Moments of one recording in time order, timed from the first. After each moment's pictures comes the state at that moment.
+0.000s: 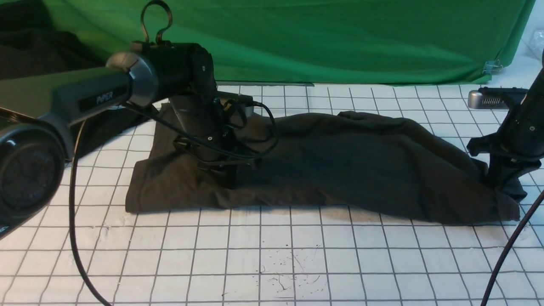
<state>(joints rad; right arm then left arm) -0.04 2.04 -1.61 0.05 1.14 -0.06 -0.34 2.20 -1.74 -0.14 1.02 0.13</state>
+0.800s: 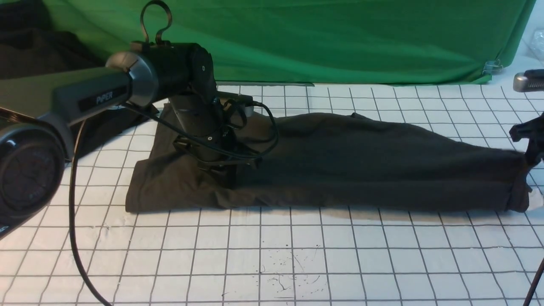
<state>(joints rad) -0.19 2.07 -1.68 -0.05 0.93 -0.14 -0.34 2.20 -1.74 -0.14 1.02 0.13</state>
